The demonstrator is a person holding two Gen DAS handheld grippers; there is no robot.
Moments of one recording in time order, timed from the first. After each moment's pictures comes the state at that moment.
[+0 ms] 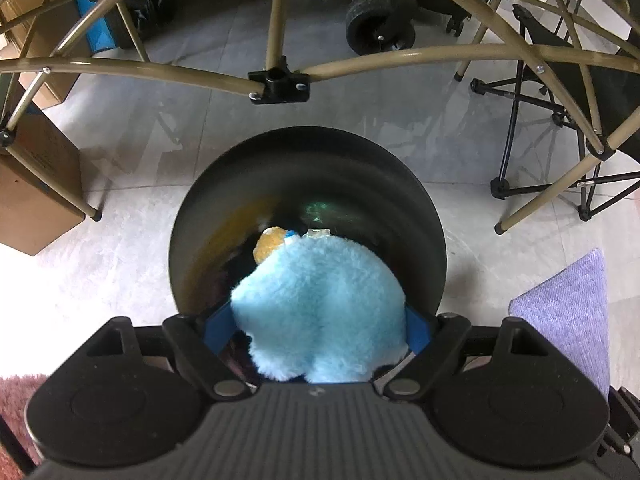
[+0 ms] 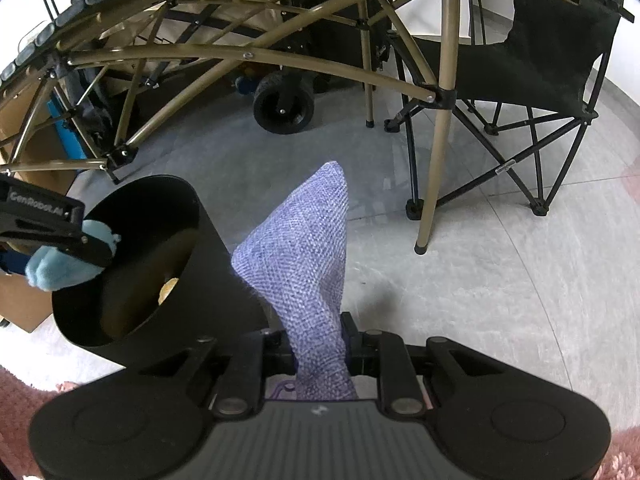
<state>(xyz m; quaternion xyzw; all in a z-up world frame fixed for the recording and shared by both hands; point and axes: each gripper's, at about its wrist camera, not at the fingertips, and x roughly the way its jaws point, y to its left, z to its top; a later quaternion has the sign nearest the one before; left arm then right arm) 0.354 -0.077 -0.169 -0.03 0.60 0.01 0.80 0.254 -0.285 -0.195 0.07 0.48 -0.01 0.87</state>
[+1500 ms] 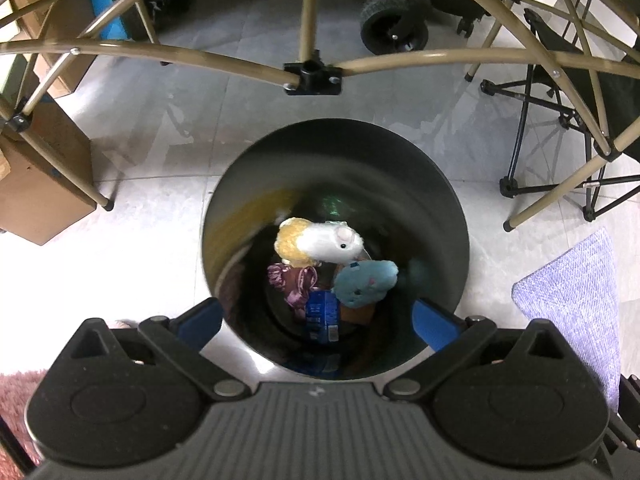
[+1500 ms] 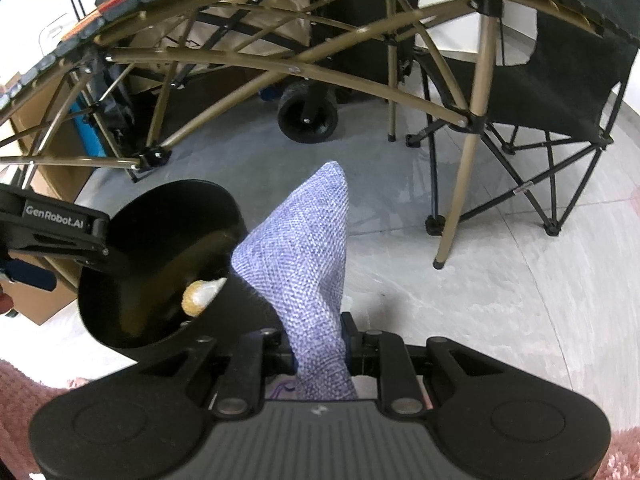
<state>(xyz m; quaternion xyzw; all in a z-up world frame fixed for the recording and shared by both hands) 0.341 -0.048 -0.163 -0.04 0.60 0.02 0.80 0.252 -0.261 -0.176 0.05 0.47 0.02 0.88</state>
